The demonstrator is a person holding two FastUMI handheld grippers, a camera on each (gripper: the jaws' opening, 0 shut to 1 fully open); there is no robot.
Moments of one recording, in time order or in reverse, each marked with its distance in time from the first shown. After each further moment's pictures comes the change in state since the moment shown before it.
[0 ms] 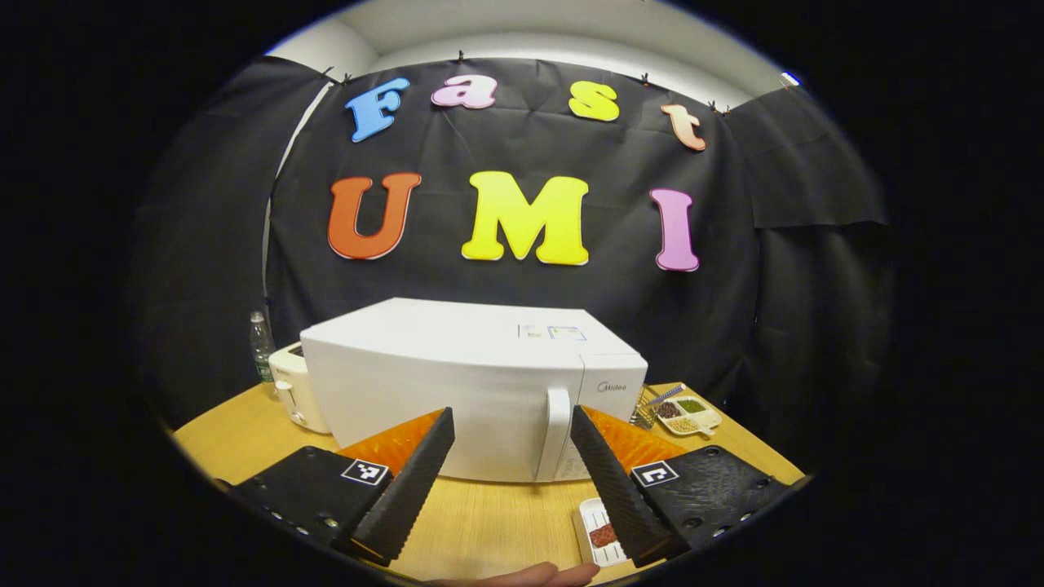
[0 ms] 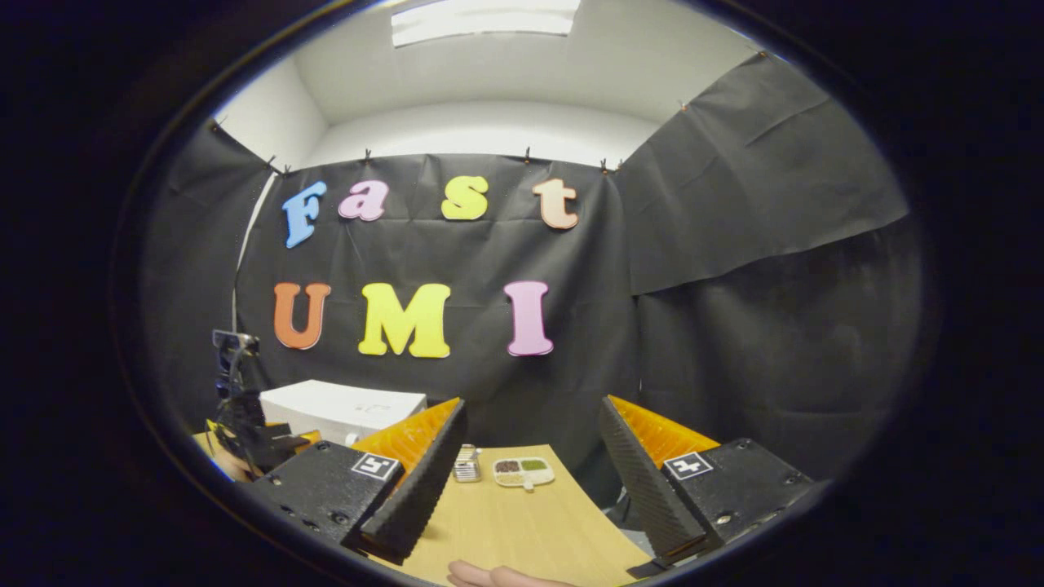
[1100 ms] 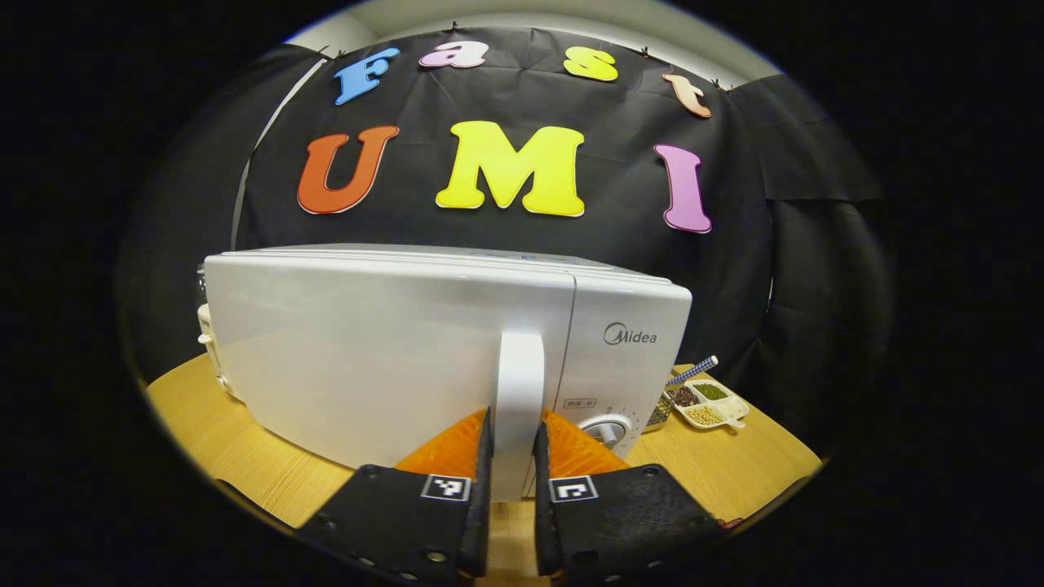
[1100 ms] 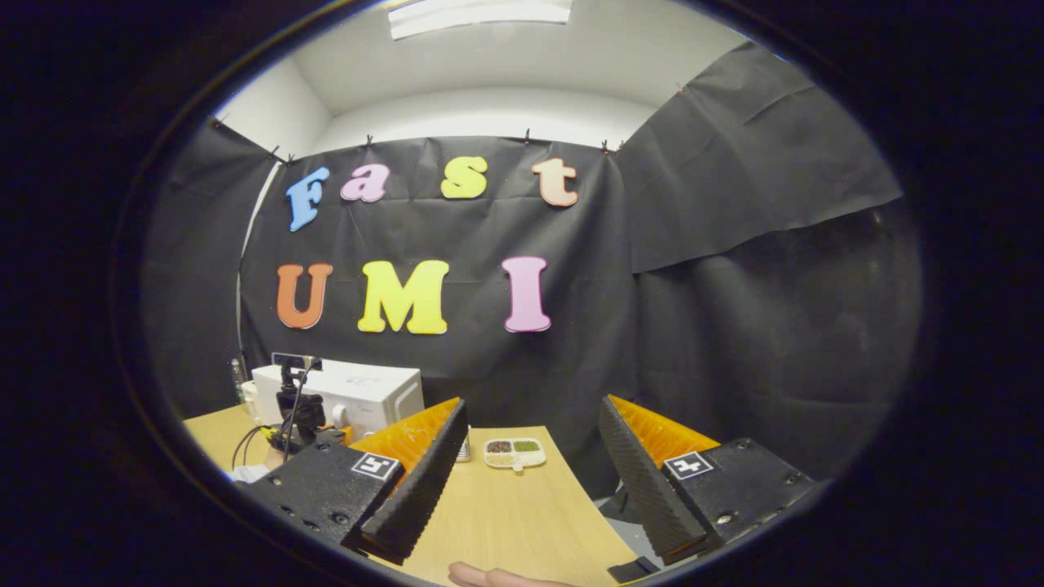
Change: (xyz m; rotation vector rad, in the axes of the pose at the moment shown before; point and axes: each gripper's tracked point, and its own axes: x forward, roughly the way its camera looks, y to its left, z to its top) left arm 0.090 -0.037 -0.059 -0.021 0.055 -0.022; right arm 0.003 -0.033 -0.046 -0.013 0.057 0.023
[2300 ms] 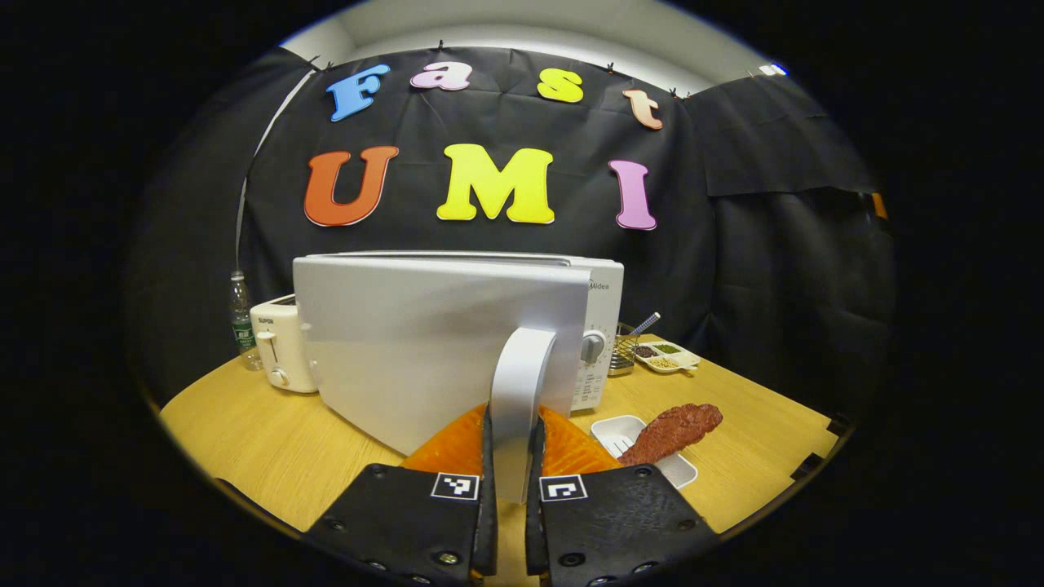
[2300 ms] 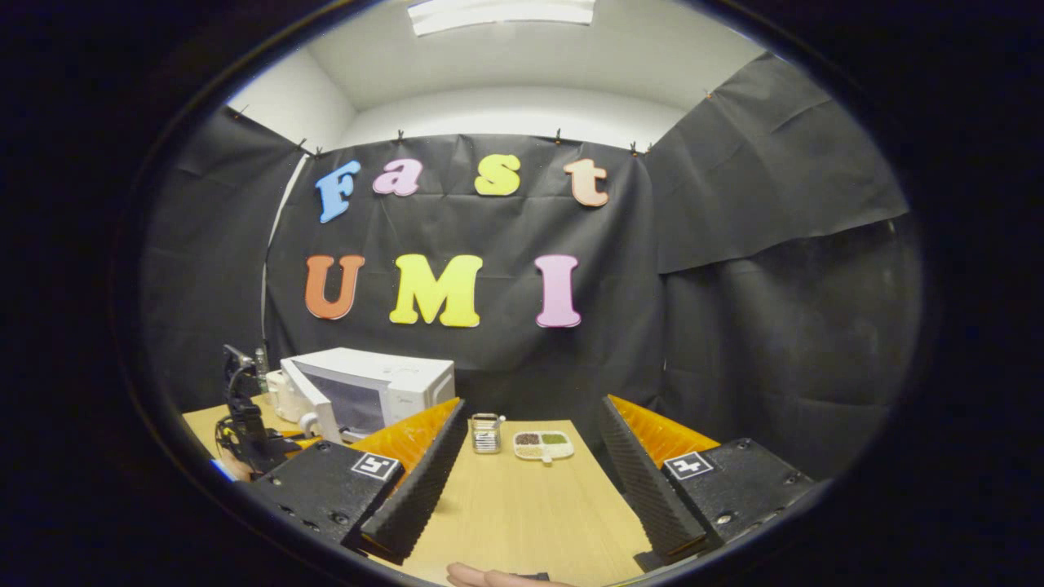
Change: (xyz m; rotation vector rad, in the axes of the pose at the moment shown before) left arm -0.167 0.072 -0.030 0.075 -0.034 -0.132; right arm -0.031 0.066 -0.009 -0.037 0.013 0.084
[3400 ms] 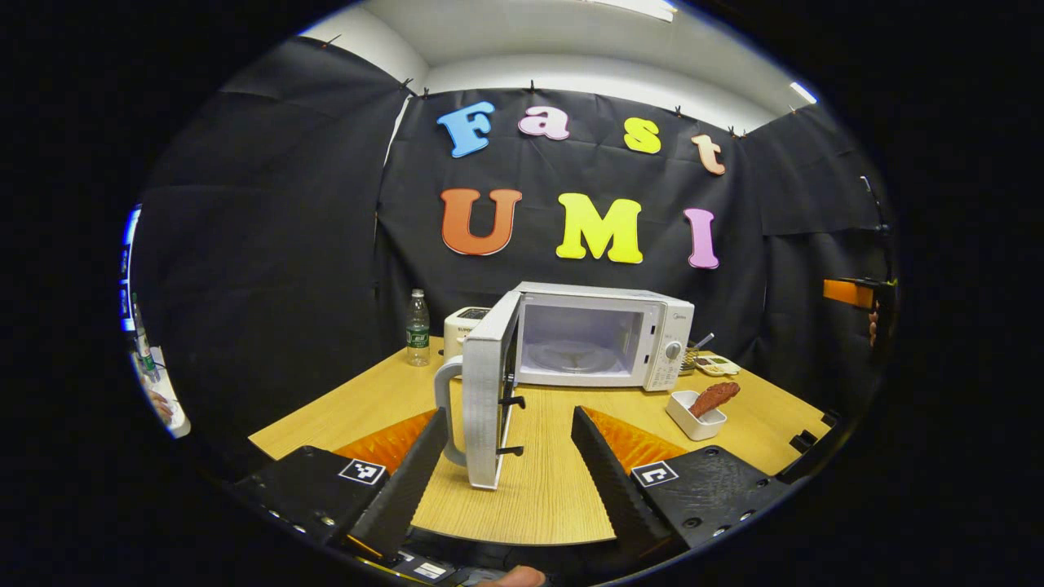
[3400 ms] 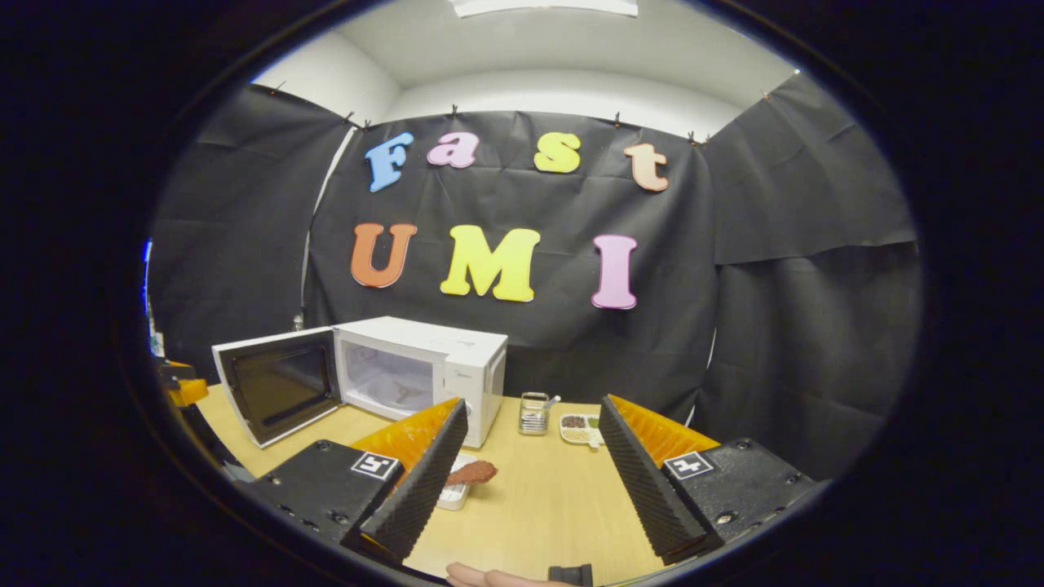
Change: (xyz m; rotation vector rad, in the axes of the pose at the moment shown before) left arm -0.230 0.131 0.031 -0.058 -0.075 0.248; right arm 0.013 0.082 -0.025 -0.092 0.094 0.134
